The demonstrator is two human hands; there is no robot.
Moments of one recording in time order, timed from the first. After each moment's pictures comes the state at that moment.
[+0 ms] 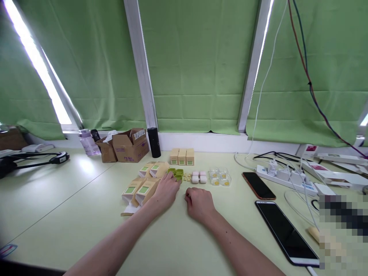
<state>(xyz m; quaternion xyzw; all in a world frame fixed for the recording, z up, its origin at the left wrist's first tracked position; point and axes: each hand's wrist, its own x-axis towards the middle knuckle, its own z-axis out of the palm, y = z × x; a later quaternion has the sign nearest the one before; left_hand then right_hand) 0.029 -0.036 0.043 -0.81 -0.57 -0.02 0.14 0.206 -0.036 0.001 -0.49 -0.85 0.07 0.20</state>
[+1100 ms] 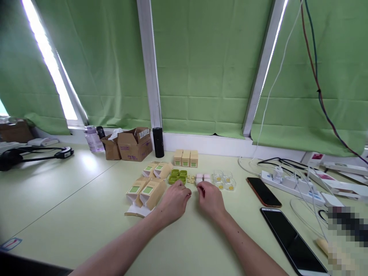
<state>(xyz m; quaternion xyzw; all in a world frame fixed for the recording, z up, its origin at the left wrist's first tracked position) 0.041 -0.058 0.032 -0.83 -0.53 -0.14 0.05 0.223 -0.014 0.005 -0.50 -0.80 0.09 0.32</state>
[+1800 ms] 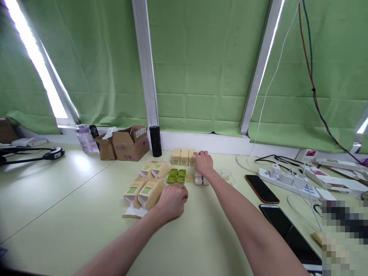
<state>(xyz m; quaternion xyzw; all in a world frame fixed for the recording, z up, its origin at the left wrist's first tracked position) 0.029 -0.050 0.030 -0.83 -0.55 -0.11 -0.01 0.187 0.111 0.058 -0.56 -0.81 -0.06 0.17</state>
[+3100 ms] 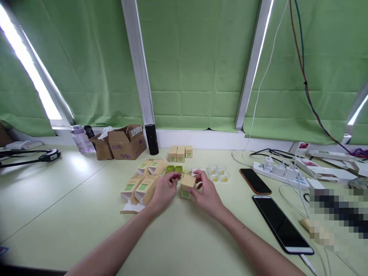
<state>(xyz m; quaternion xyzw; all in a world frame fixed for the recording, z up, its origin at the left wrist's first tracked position) 0.030 -0.039 0.025 -0.67 -0.57 -0.45 -0.14 0.229 -0.037 0.019 -0.42 -0.74 0.29 0.44</state>
